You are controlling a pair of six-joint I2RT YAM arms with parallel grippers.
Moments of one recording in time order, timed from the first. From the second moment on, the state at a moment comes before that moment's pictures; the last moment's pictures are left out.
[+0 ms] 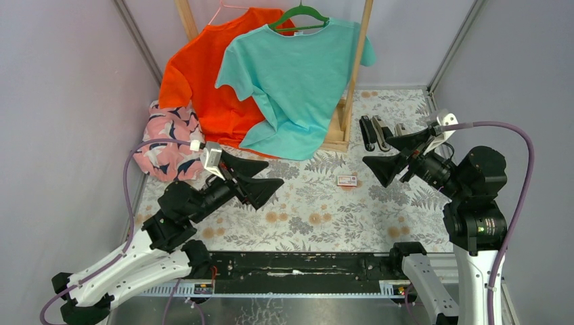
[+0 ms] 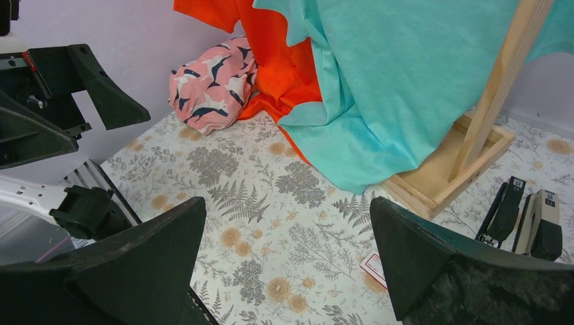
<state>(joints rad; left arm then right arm) -0.93 0.57 0.69 0.07 0.02 -0.51 0.05 0.67 1.21 -0.61 -0.73 0.14</state>
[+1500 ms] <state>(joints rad) -0.93 0.54 0.69 0.07 0.07 -0.52 0.05 0.66 1.20 -0.61 -0.77 0.17</state>
